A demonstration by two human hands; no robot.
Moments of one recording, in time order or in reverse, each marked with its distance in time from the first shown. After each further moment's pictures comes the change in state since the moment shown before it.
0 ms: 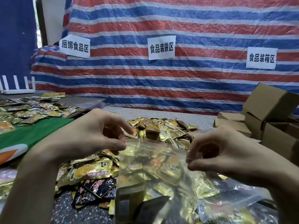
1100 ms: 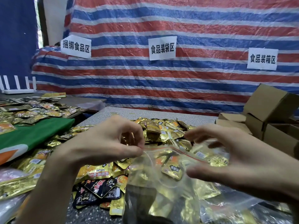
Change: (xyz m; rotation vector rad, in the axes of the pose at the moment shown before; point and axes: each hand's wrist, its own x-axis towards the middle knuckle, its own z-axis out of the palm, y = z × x) left_hand 0.012 0.007 0.021 0.133 -0.073 0.138; right_hand -0.002 -0.013 -0.002 -0.160 0.034 0.081
